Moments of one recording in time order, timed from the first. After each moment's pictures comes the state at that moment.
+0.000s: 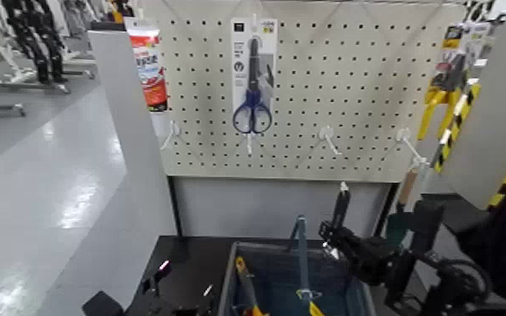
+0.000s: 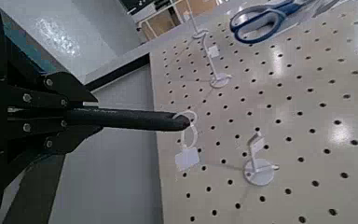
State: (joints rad) left arm 0.19 0.15 -0.13 -1.51 0.24 -0.32 -0.46; right arm 0.06 -0.12 -0.05 -1.91 -0.39 0.62 0.52
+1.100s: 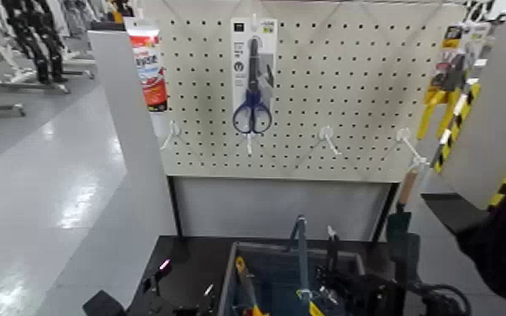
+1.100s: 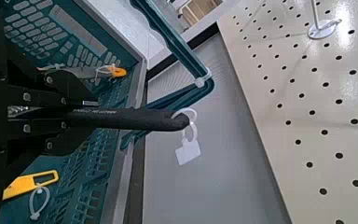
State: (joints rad) left arm 0.19 0.15 -0.13 -1.52 0.24 -0.32 -0.46; right arm 0.08 -0.12 -0.04 -1.81 -0.32 0.74 0.51
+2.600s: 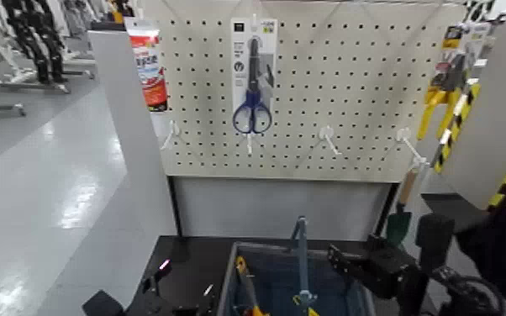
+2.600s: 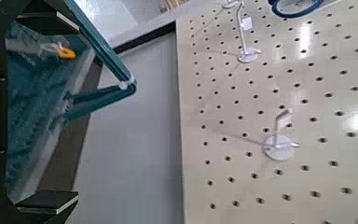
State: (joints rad) left arm 0.19 0.15 -0.13 -1.52 0.24 -0.32 -0.46; right arm 0.14 -0.11 -0.07 -1.94 -0.21 0.52 0.48
